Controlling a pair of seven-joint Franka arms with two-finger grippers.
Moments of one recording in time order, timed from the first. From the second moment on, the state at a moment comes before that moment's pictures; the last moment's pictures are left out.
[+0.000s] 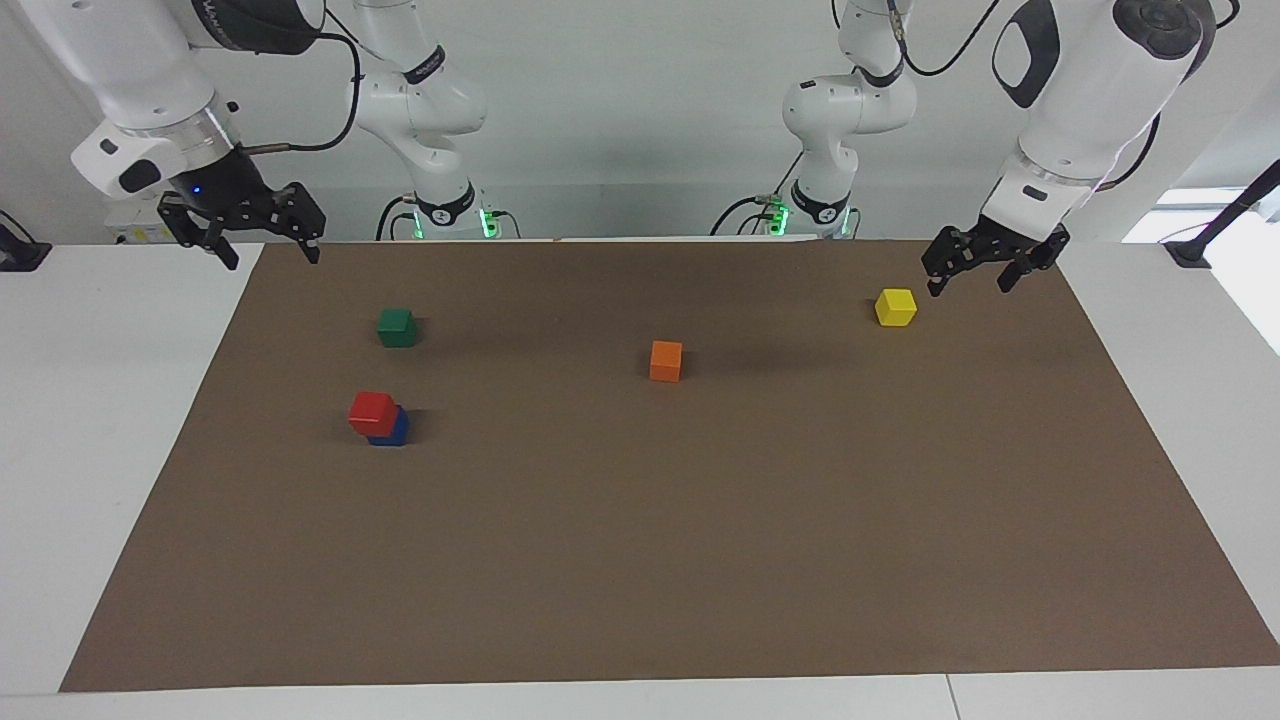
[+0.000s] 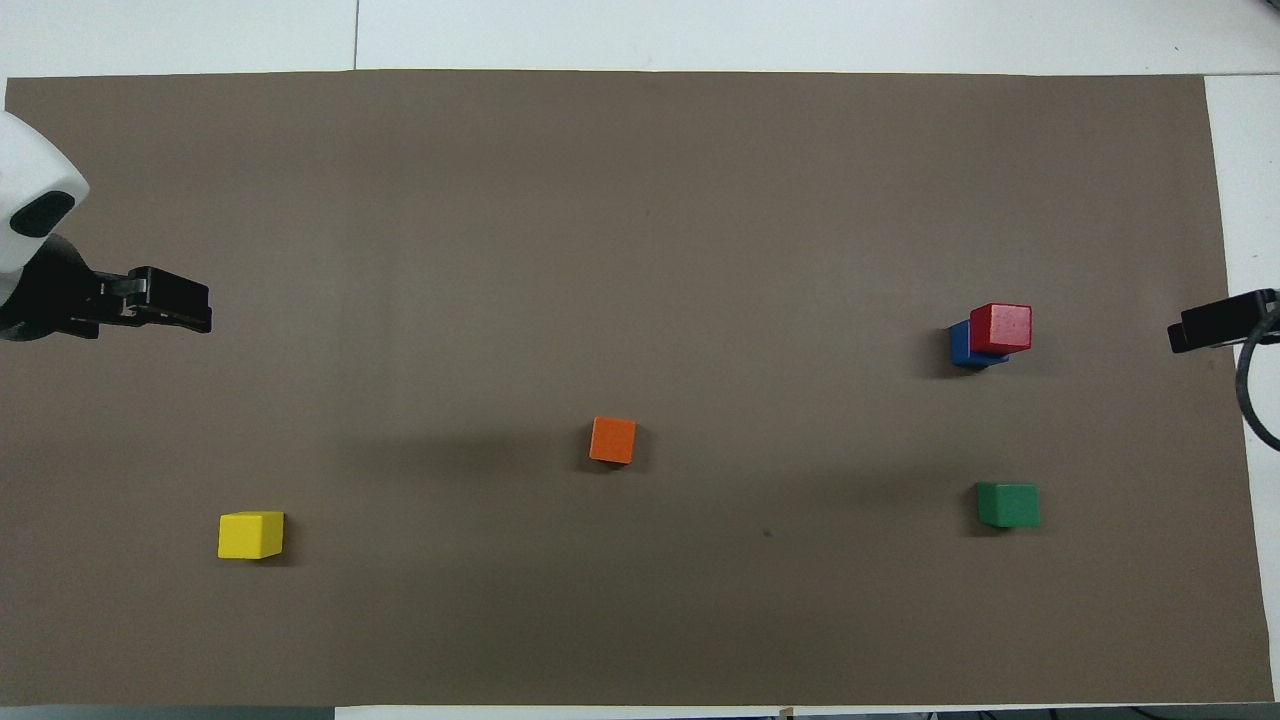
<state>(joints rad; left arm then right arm) 0.03 -0.02 -0.13 -1.66 0.01 1.62 -0.07 -0.05 -0.05 -0.03 -1.62 -0.01 1.56 -0.16</state>
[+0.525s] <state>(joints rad) 0.03 -0.02 -0.13 -1.66 0.01 1.62 -0.07 -0.02 -0.10 -0.07 -1.68 -0.01 1.57 -0.16</state>
